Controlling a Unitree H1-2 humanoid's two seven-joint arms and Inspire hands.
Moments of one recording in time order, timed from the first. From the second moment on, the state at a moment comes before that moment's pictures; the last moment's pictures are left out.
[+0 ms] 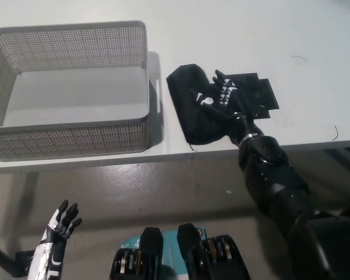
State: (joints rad) left_arm 0.21 0.08 0.06 -0.10 -0.07 -0.43 -0.11; right_arm -1.03 0.06 -0.15 1.39 0.15 -0.36 0.07
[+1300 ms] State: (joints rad) left_arm 0.20 0.09 0.07 -0.11 -0.08 -0.43 -0.13; right_arm -1.02 0.15 -0.08 1.35 0.13 -0.38 0.02
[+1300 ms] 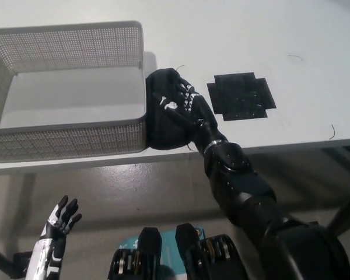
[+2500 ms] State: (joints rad) left_arm 0.19 0.09 0.06 -0.11 -0.08 -0.43 -0.13; right_arm -0.70 0.04 -0.03 0.36 0.10 -0.24 0.04
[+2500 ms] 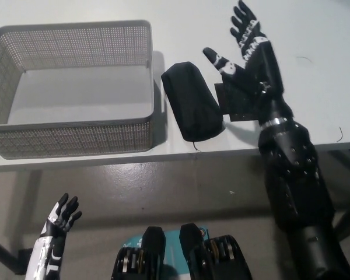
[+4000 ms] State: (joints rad) left_arm 0.16 0.10 0.10 -0.11 -0.07 -0.44 -0.13; right_arm 0.06 -0.13 -0.02 -0.10 0.18 -0.31 0.12
